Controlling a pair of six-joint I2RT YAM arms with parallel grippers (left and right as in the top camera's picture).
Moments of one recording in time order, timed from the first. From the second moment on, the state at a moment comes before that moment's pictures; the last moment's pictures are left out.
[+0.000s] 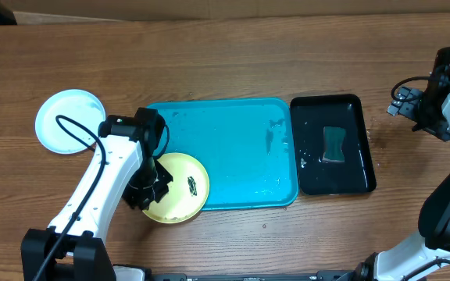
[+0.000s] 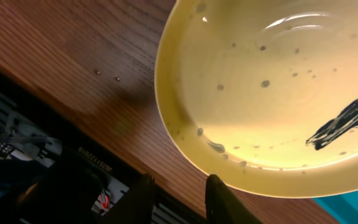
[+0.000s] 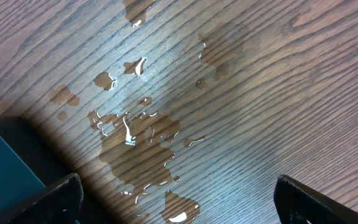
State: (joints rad) left arm -0.16 1.53 1.09 -1.40 -0.02 -0.91; right arm -0.32 1.84 1.47 -0.96 0.12 0.25
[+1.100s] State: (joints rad) left arm -0.16 1.53 0.90 -1.13 -0.23 -0.95; right arm -0.32 1.84 1.47 -0.96 0.12 0.25
